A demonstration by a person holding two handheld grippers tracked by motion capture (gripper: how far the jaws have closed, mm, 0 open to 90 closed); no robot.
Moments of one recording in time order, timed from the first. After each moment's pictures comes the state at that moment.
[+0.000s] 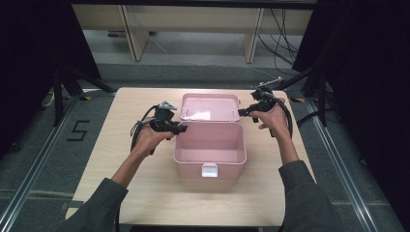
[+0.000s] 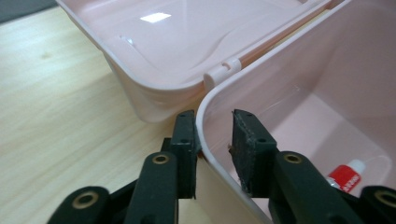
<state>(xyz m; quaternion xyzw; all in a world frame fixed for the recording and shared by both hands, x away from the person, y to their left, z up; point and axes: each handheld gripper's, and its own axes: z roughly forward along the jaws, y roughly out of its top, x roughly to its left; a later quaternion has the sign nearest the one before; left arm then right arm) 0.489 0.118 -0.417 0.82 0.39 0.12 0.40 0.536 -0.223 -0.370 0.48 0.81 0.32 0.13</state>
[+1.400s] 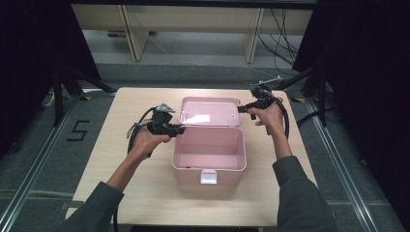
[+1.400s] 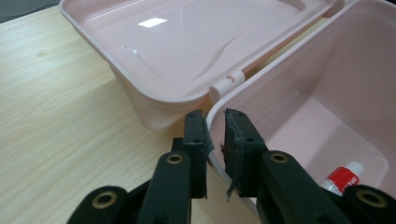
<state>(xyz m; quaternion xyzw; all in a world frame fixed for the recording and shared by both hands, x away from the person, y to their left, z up) 0.475 0.123 -0.412 0.82 0.38 0.11 0.40 0.552 -0.222 -0.379 0.51 0.78 0.33 0.13</state>
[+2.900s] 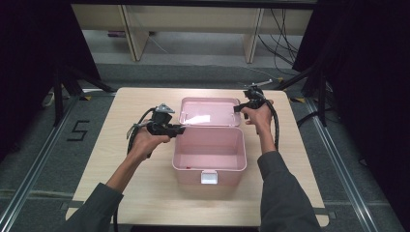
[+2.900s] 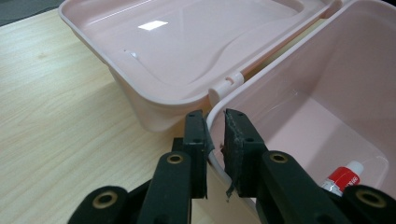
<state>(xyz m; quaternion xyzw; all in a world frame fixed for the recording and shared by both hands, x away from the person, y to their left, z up) 0.475 0.124 -0.412 0.82 0.38 0.11 0.41 0.578 -0.208 -0.411 0.54 0.77 0.33 0.12</state>
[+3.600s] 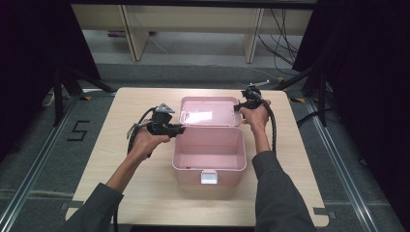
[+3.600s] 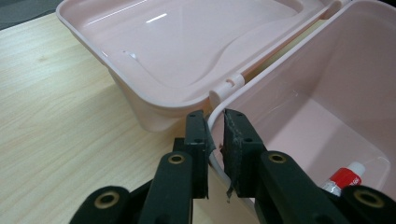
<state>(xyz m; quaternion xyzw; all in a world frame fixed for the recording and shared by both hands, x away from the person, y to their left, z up) 0.475 0.124 -0.412 0.82 0.37 0.12 0.41 0.577 -0.198 -0.412 0.56 0.75 0.32 0.13</state>
